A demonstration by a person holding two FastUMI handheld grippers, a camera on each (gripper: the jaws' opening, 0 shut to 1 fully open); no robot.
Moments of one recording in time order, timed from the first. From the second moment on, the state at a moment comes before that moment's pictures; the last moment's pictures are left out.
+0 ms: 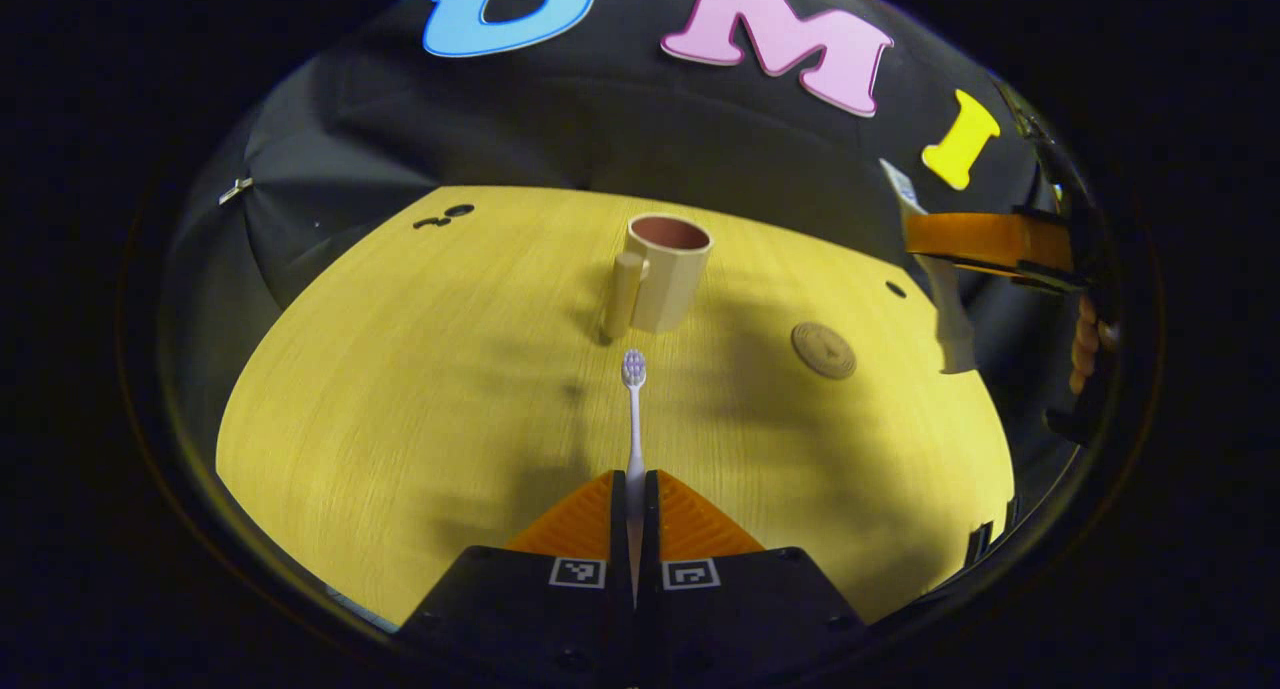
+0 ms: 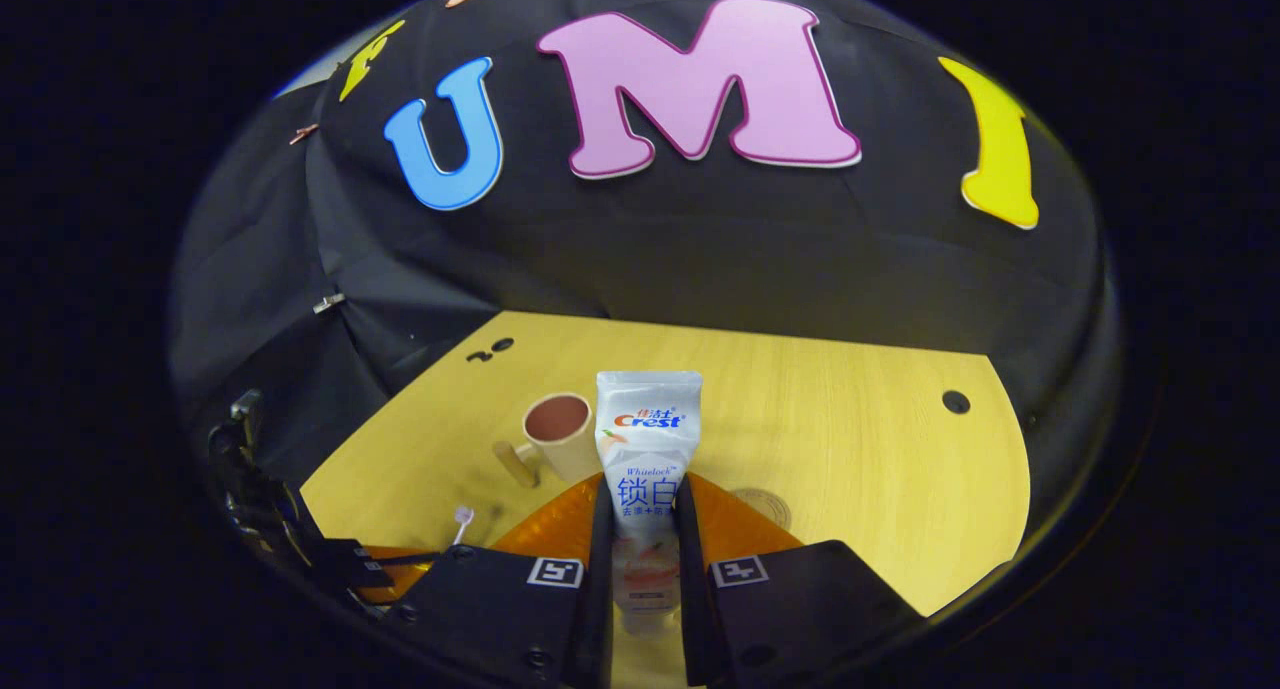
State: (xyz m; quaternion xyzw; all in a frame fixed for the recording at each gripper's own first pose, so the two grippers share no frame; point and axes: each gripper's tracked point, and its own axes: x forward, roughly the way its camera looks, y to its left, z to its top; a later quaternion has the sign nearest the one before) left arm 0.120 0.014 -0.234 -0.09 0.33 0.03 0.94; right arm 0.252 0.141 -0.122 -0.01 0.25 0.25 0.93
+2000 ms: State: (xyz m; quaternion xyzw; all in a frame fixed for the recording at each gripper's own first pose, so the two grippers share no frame) left arm 0.136 0.059 -0.152 -0.19 0.15 0.03 0.97; right arm 0.351 0.299 -0.178 0.00 0.14 0.30 0.94
